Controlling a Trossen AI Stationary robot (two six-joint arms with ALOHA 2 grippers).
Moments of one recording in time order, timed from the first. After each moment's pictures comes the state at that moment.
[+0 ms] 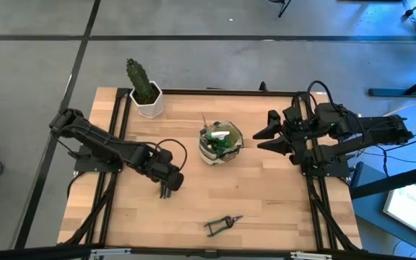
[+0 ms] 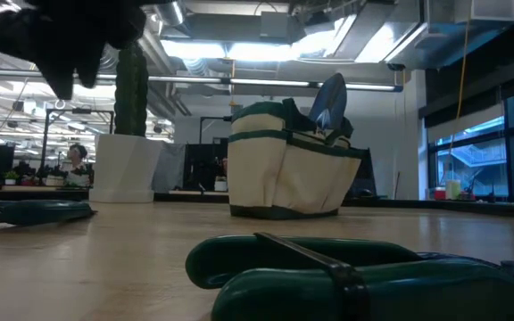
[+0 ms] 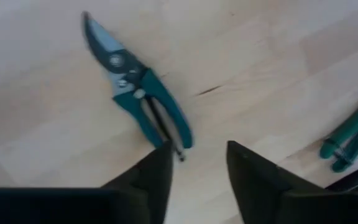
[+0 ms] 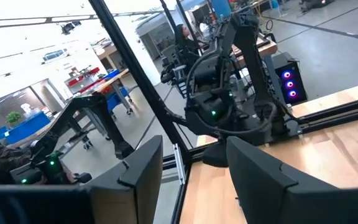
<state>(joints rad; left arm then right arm) -0.37 1.43 1.12 -0.99 -0.06 -1.53 0.14 0.91 1.03 -0.11 -0.13 0.49</state>
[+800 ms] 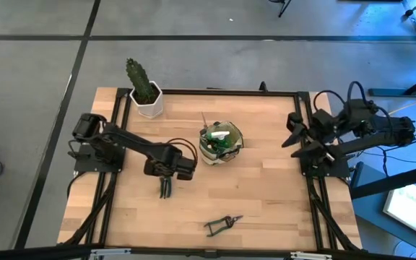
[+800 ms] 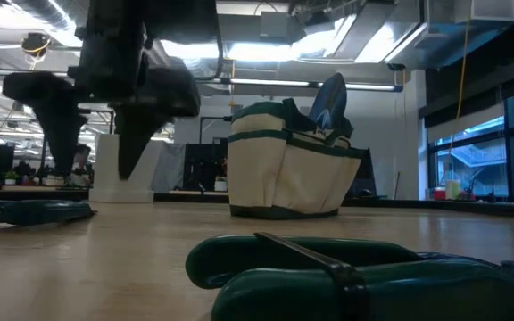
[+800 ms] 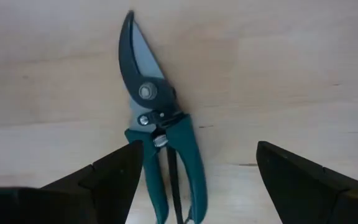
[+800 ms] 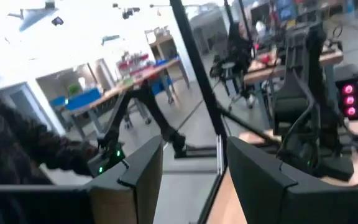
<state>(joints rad) -0.20 1.71 1.12 -0.97 0.03 -1.70 0.16 0.71 1.03 -0.24 -0.33 0.41</state>
